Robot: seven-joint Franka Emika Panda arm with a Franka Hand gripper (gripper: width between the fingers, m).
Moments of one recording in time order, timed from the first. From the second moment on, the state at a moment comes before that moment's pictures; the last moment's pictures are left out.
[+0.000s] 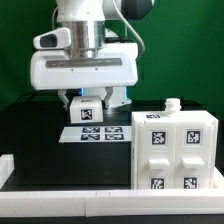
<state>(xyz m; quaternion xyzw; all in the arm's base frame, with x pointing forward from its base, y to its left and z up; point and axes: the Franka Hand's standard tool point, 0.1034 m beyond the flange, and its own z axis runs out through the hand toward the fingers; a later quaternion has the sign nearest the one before) 0.458 -0.056 0.105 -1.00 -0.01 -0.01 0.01</state>
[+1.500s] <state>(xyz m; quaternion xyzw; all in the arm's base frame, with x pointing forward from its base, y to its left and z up) 0.502 0.000 0.170 -1.00 -0.03 -0.01 0.03</state>
